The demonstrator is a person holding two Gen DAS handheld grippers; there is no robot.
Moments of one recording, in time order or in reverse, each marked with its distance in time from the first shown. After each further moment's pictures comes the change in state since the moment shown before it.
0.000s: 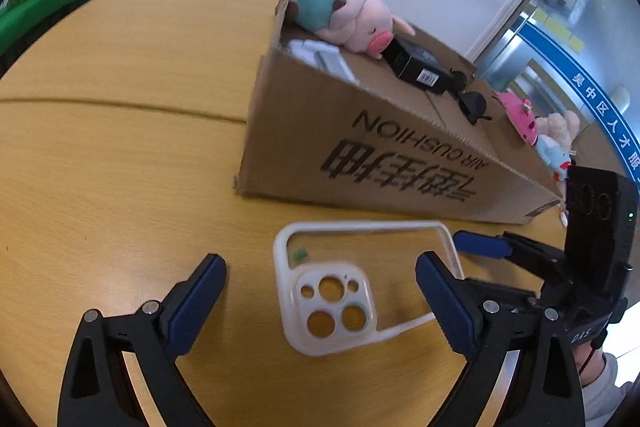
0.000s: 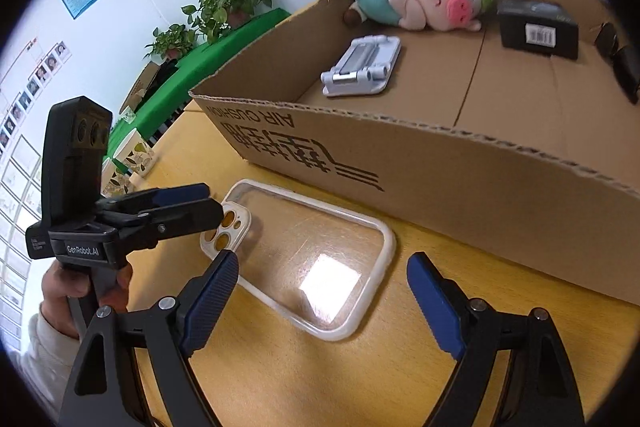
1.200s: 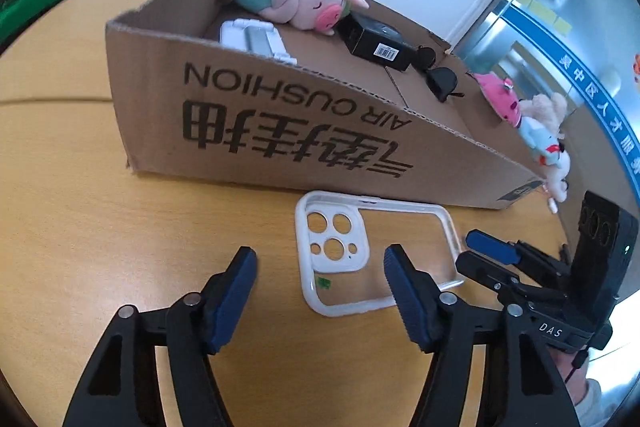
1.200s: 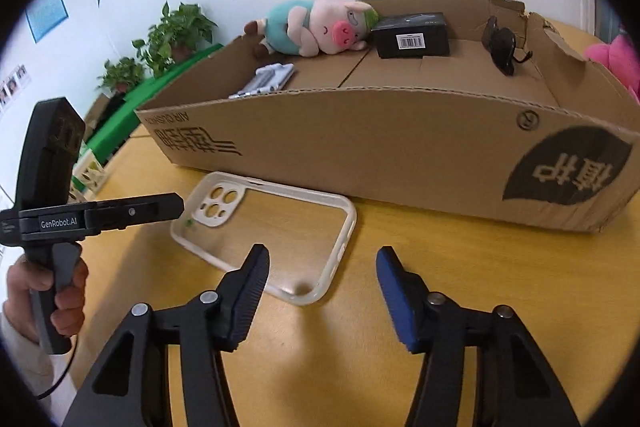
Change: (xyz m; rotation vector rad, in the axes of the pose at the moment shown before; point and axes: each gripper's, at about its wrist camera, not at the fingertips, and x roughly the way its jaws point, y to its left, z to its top) left arm 0.024 -0.063 -0.009 0.039 0.045 -0.018; right arm -0.061 -0.040 -0.048 0.052 -0.141 -0.247
